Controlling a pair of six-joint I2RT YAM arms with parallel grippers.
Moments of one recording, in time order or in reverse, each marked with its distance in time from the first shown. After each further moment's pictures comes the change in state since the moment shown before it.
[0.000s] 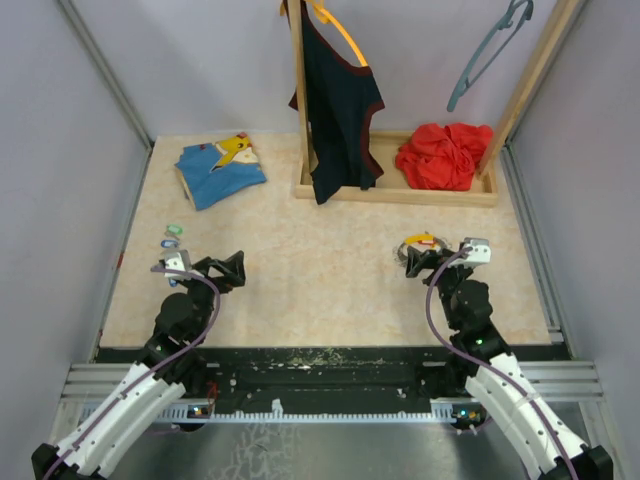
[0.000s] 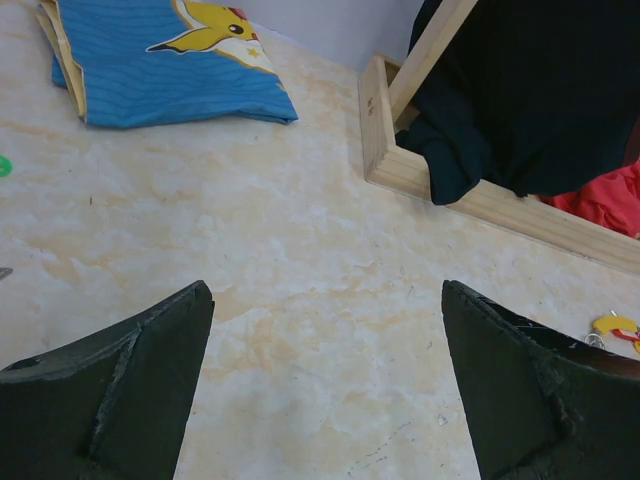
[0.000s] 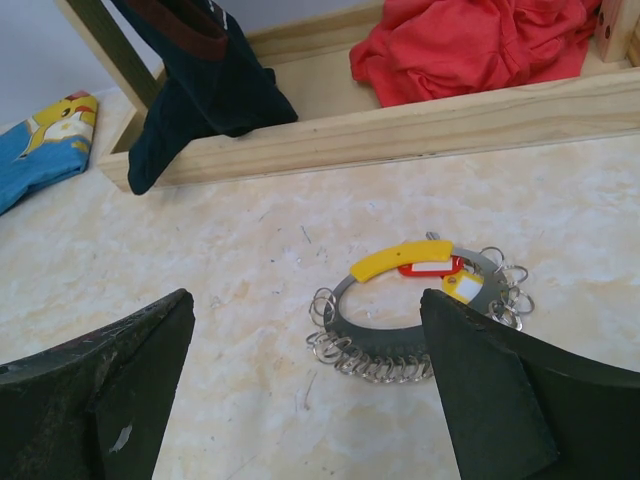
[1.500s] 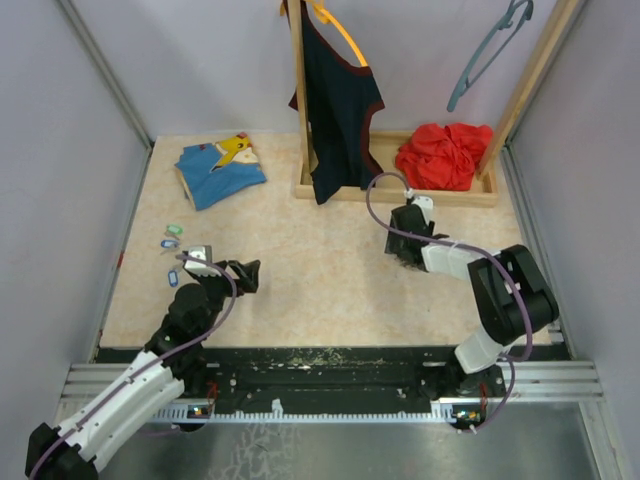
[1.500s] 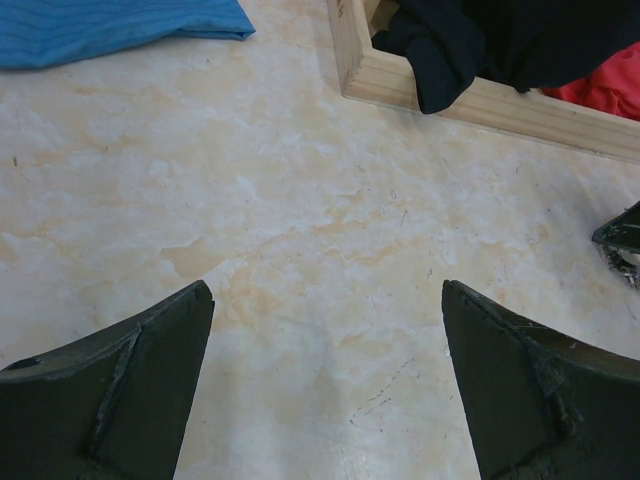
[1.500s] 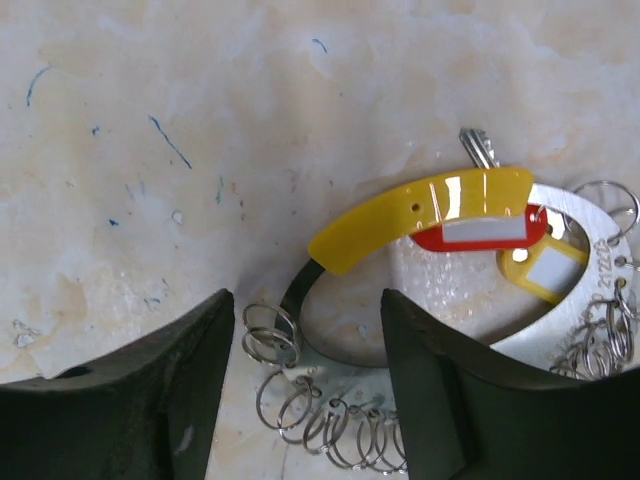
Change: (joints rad) left arm 0.000 0.188 0.000 0.052 0.150 0.031; right arm 0.002 1.212 0.613 -0.227 0.070 0.128
